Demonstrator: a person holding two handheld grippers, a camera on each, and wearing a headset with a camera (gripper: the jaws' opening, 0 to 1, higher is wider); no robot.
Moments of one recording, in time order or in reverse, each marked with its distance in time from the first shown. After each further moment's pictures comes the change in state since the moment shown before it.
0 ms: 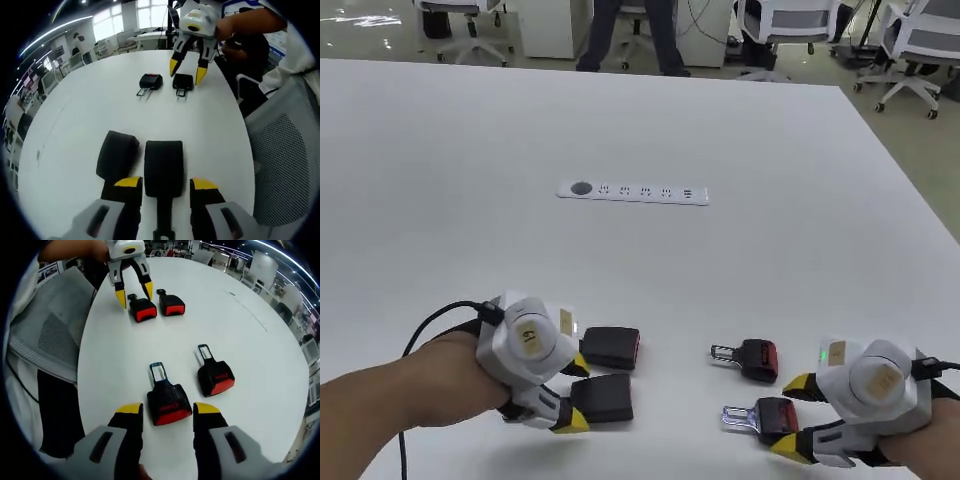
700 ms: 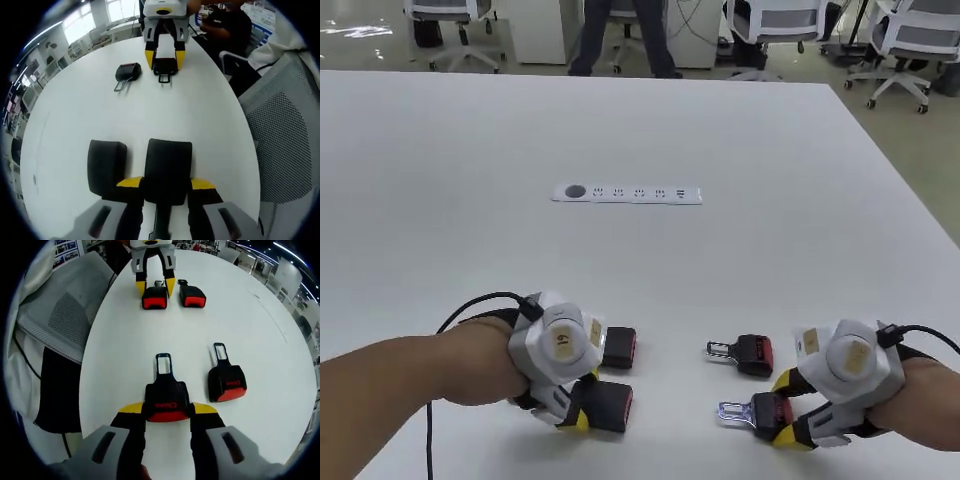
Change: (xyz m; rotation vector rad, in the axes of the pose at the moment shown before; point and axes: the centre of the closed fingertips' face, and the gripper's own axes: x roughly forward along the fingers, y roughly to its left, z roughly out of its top) left arm 0.018 -0.004 -0.006 0.151 0.133 -0.090; right arm 0.007 -0.001 -0.009 -0.171 0.083 0.153
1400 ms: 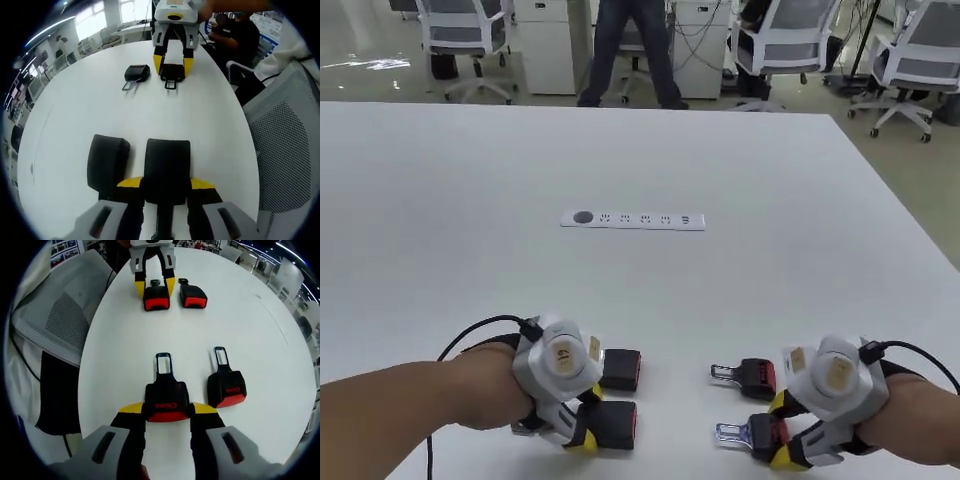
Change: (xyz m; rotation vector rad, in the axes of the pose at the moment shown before) left arm 0.001 -0.001 0.002 -0.079 -0.048 0.022; right arm 0.006 -0.003 0.008 0.024 0.013 -0.013
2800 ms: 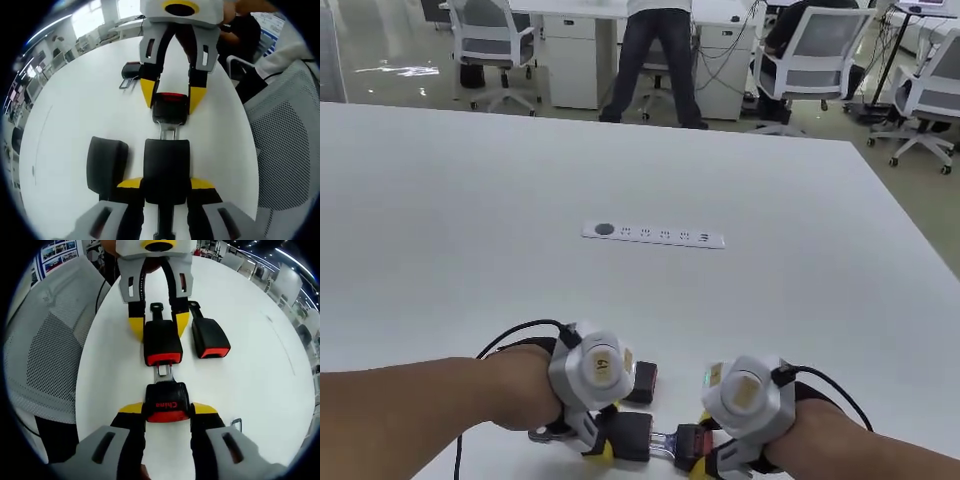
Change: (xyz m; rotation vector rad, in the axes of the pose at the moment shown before) left arm 0.001 -0.001 -0.002 0.013 0.045 0.004; right arm 0.048 0.019 0.103 -0.029 -0.066 -0.030
